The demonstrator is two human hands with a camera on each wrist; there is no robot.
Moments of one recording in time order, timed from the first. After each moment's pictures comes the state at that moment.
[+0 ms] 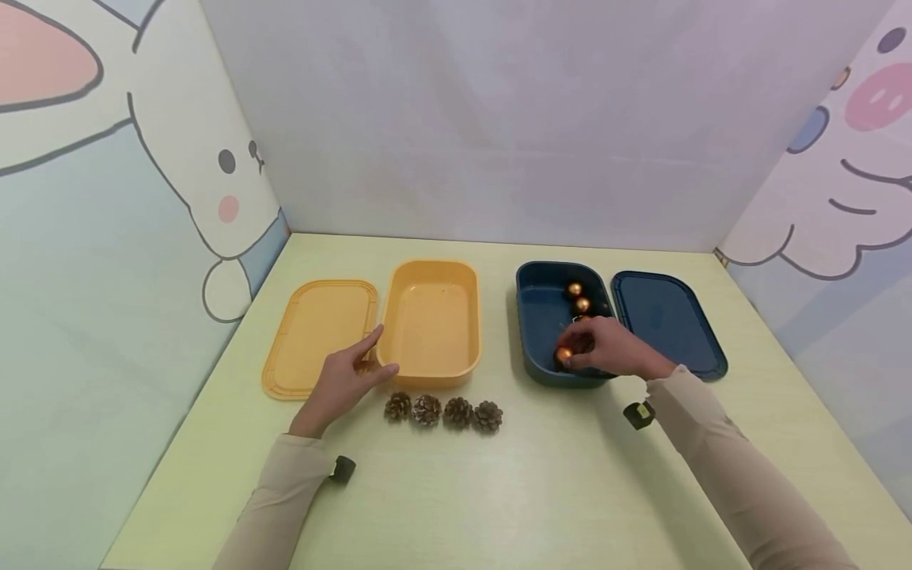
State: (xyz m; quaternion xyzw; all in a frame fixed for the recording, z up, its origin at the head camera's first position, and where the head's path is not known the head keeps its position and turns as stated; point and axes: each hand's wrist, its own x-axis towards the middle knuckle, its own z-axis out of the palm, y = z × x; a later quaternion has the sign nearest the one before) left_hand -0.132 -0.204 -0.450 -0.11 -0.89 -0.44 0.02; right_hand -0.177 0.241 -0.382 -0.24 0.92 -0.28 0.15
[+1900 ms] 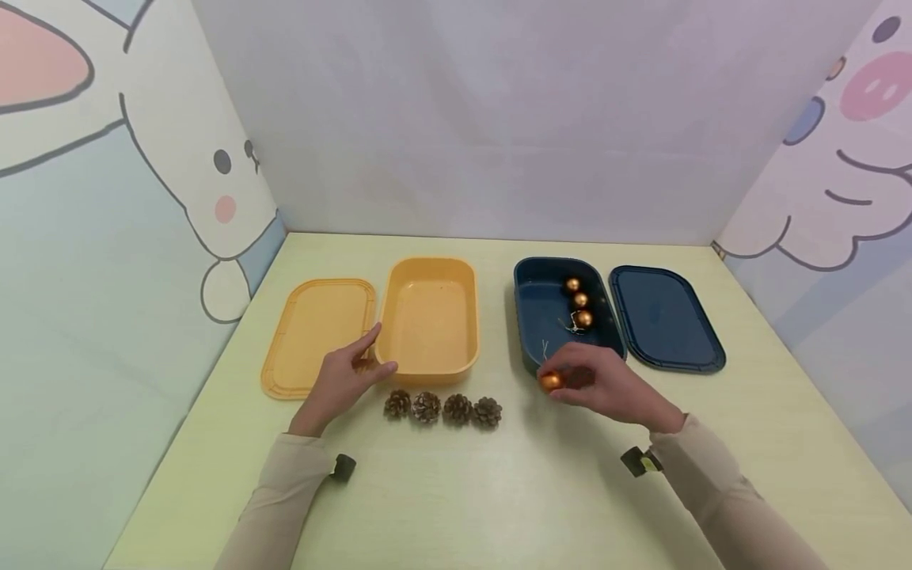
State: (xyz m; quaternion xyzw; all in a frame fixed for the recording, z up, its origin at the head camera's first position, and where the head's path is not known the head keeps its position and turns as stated) left_hand -0.132 -0.204 -0.447 -0.11 -0.89 -0.44 0.01; right_hand -0.107 0.216 -0.387 -0.33 0.85 -0.40 0.05
